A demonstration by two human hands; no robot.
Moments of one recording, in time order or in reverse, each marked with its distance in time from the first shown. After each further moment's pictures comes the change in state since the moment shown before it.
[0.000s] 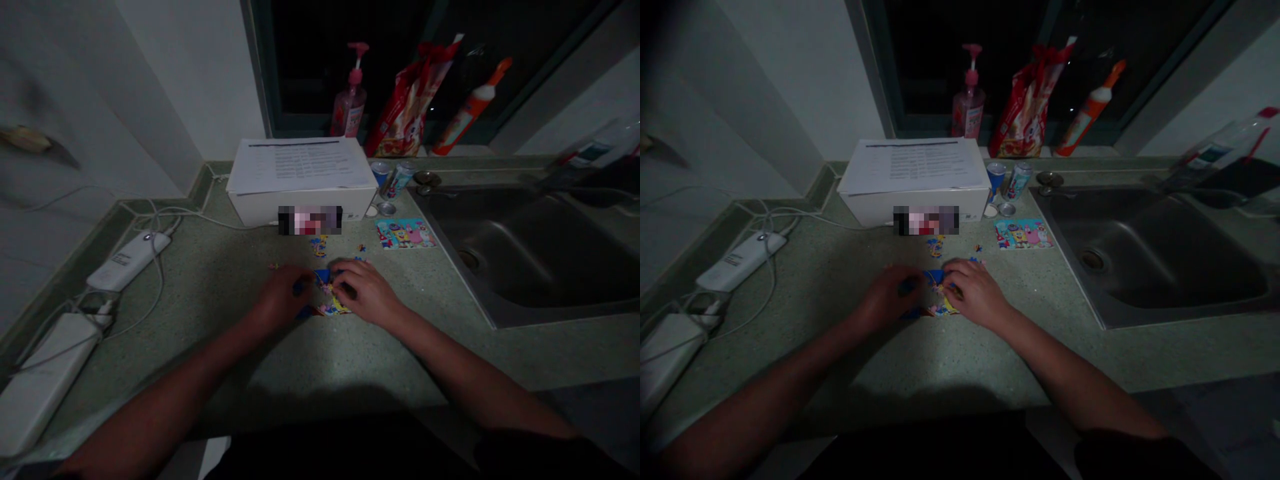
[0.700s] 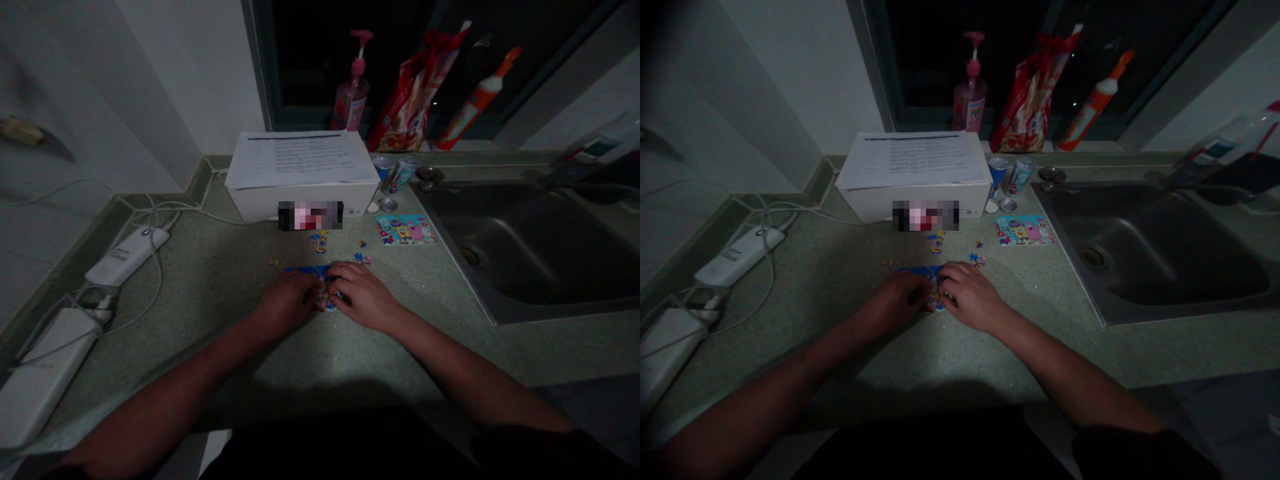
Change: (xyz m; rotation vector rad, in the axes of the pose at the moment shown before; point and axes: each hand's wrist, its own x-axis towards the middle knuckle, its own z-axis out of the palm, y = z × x) left_hand -0.007 0.016 0.003 0.195 -0.248 0.071; right_hand -0.001 -0.016 -0.001 -0.019 -0.135 -0.081
